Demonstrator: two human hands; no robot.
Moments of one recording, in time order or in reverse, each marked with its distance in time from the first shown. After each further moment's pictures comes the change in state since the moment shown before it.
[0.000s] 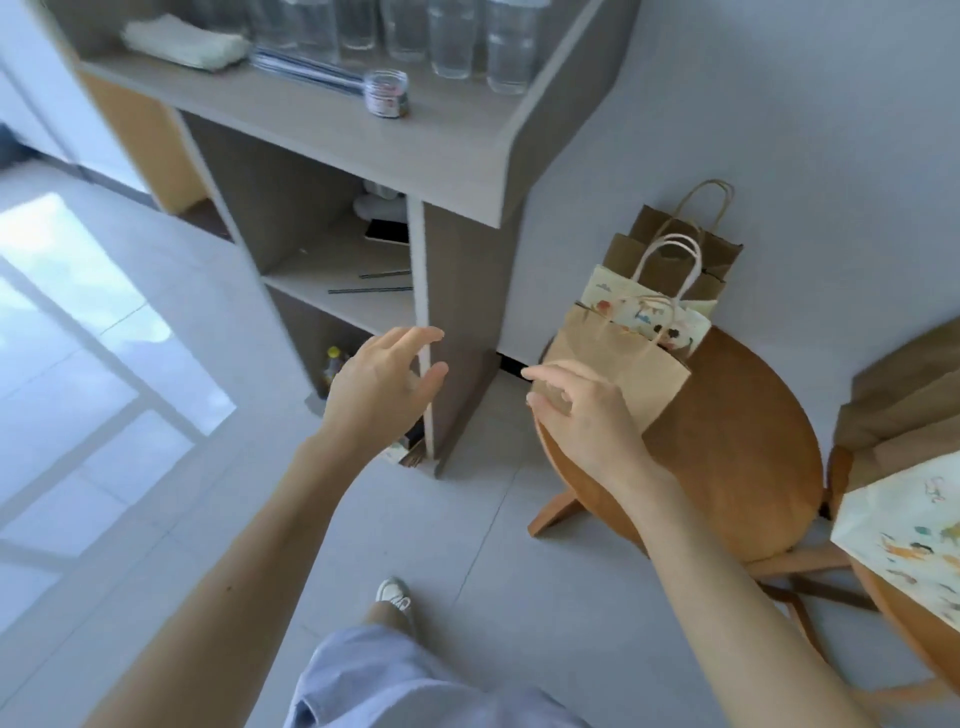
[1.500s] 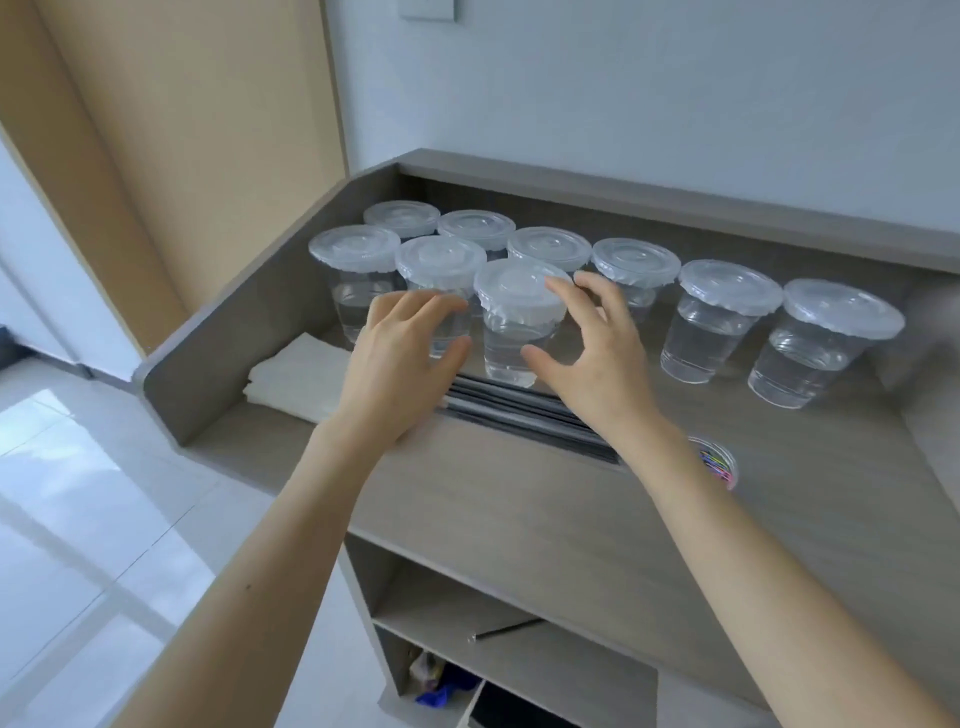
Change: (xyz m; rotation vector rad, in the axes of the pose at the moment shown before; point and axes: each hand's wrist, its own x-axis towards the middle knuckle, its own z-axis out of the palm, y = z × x) left_hand 0.483 -0.316 -0.192 0.009 0.235 0.227; right_hand 0.581 -0.184 0.152 -0.122 0.426 -0.131
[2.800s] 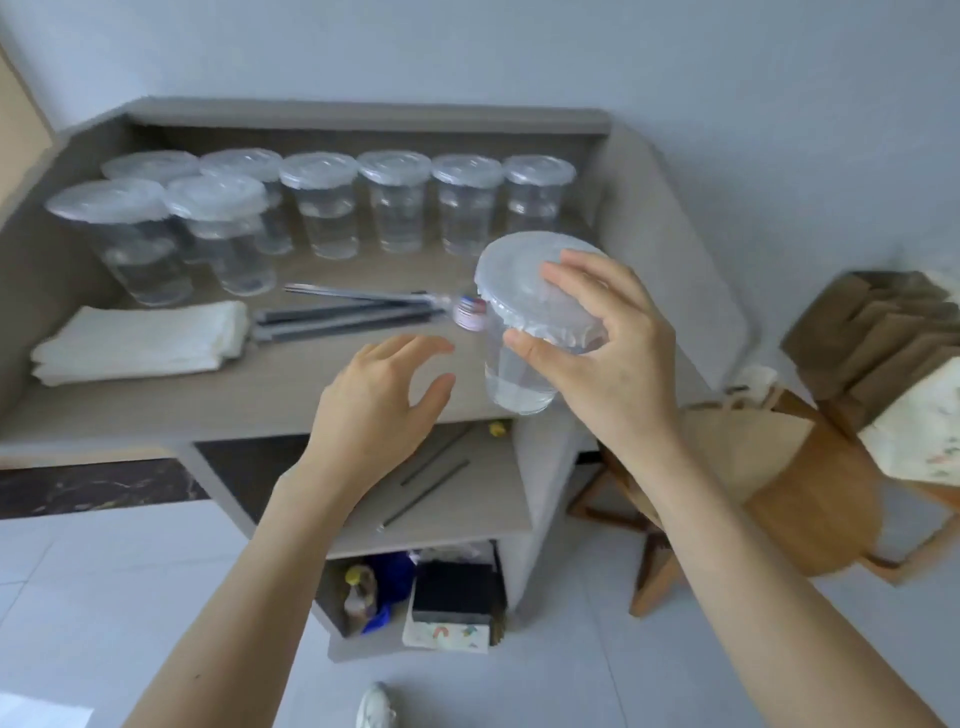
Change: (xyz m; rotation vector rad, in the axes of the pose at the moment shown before) left_hand -0.140 0.098 -0.013 -0.288 -0.281 0.360; right_hand -0.203 -0.081 -0.132 -0.067 0.484 0.214
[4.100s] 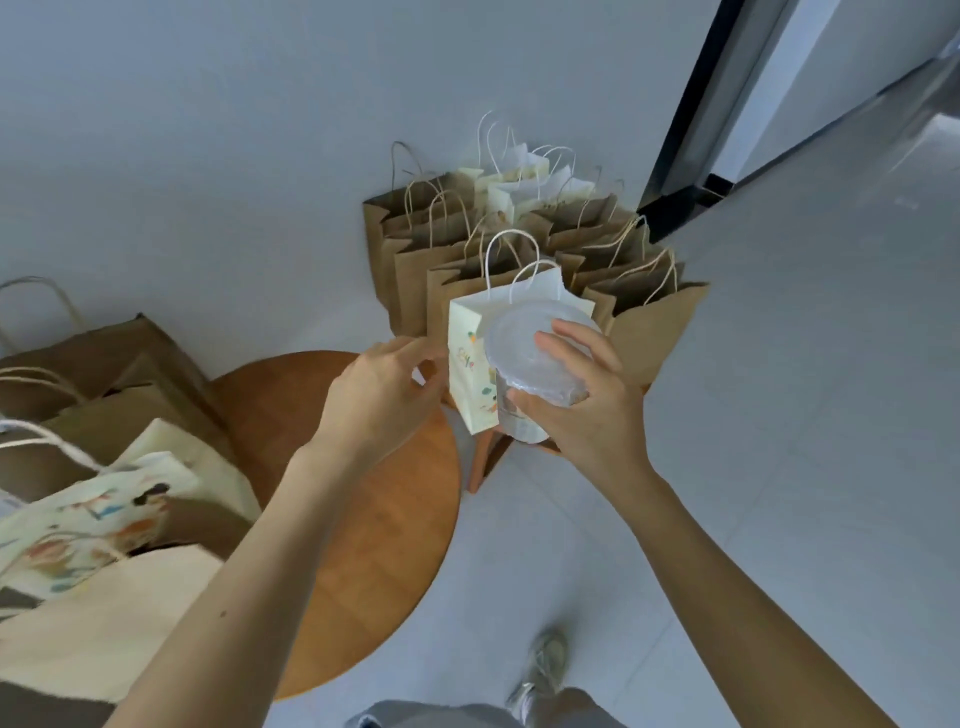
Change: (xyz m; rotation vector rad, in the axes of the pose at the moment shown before) left_hand 0.209 0.559 0.571 -0.221 -0.474 0.370; right_hand -0.011 0.540 -0.578 -0.458 0.207 0.375
